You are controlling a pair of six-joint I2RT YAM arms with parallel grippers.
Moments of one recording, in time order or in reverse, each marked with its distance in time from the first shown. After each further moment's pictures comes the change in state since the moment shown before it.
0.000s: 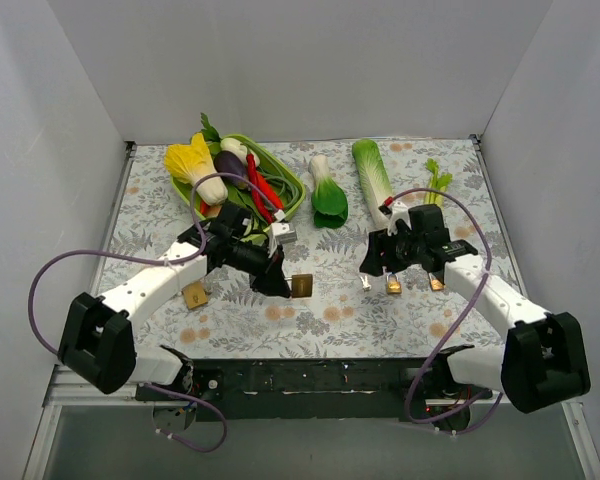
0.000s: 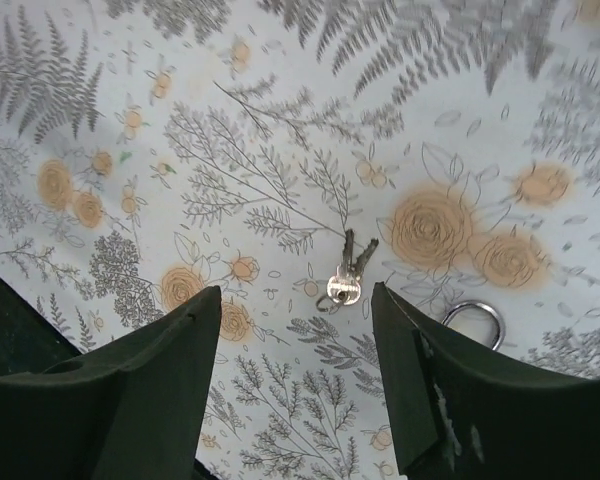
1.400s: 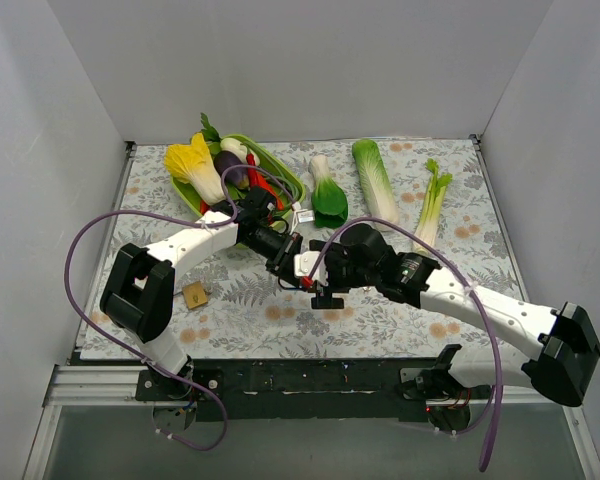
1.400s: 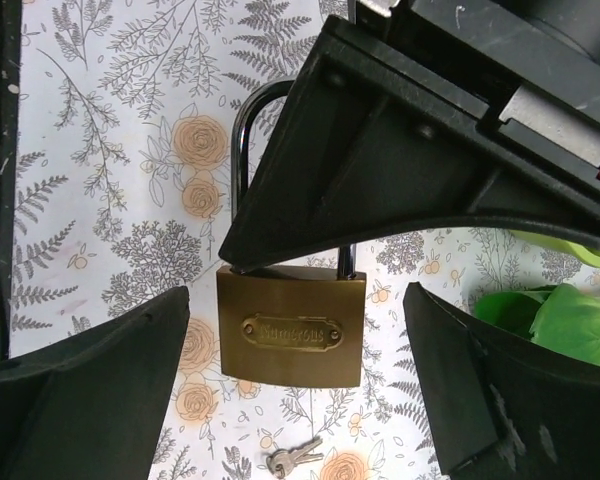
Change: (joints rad) left arm -0.017 0.360 0.267 -0.150 0.150 -0.360; right arm 0.630 -0.060 0.185 0.016 0.101 -0.813
